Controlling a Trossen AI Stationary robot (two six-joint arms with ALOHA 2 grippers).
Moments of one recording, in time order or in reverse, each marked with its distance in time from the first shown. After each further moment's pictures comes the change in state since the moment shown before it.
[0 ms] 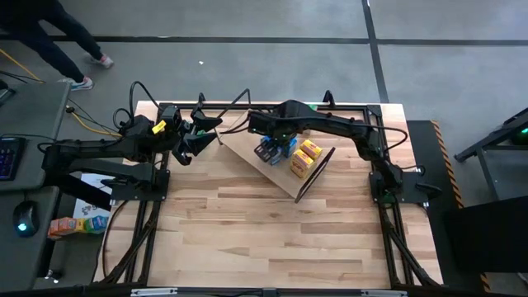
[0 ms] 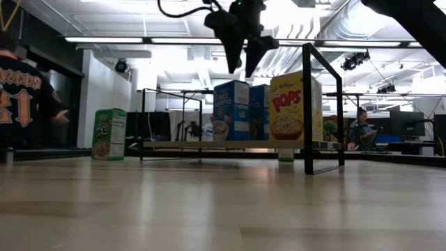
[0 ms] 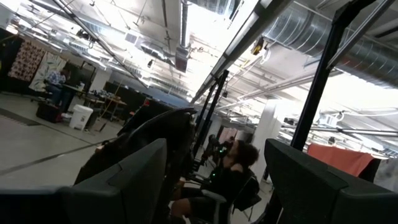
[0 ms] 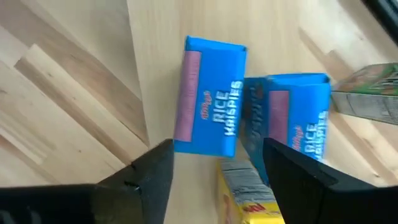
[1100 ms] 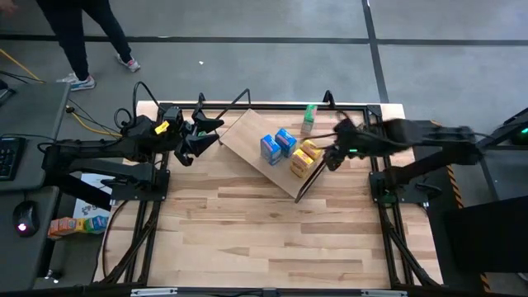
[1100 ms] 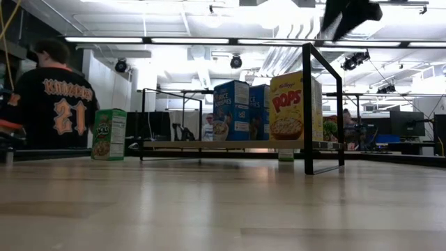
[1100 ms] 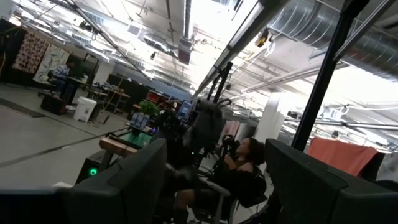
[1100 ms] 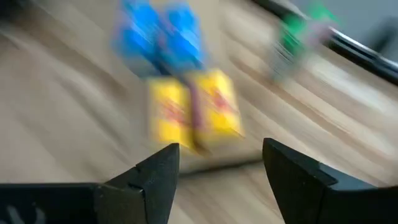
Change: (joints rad) left arm 0.000 0.000 0.000 -0.038 0.000 0.001; right arm 0.199 -1.005 -1.018 0.322 0.259 0.210
